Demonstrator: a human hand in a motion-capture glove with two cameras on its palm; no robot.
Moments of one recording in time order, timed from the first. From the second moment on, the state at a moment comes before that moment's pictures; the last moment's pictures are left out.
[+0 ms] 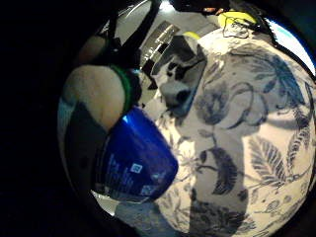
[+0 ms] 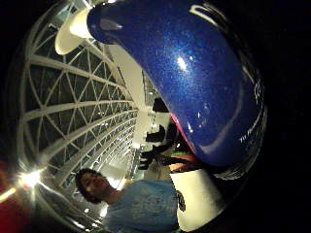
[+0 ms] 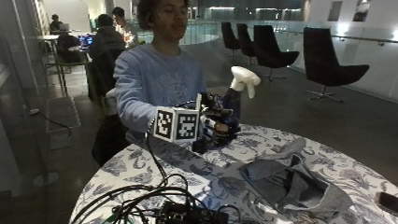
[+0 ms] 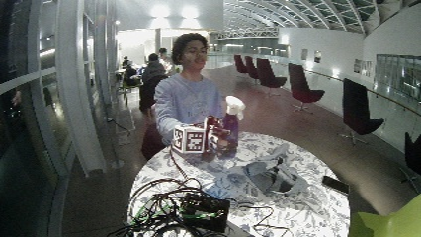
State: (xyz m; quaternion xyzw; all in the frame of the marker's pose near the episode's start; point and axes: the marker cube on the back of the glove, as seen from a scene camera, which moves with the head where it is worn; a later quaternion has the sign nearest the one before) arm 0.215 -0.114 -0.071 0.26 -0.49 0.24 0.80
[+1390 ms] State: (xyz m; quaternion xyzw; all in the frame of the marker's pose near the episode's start) arm 0.201 -0.133 -0.041 0.07 -0.60 0.29 0.74
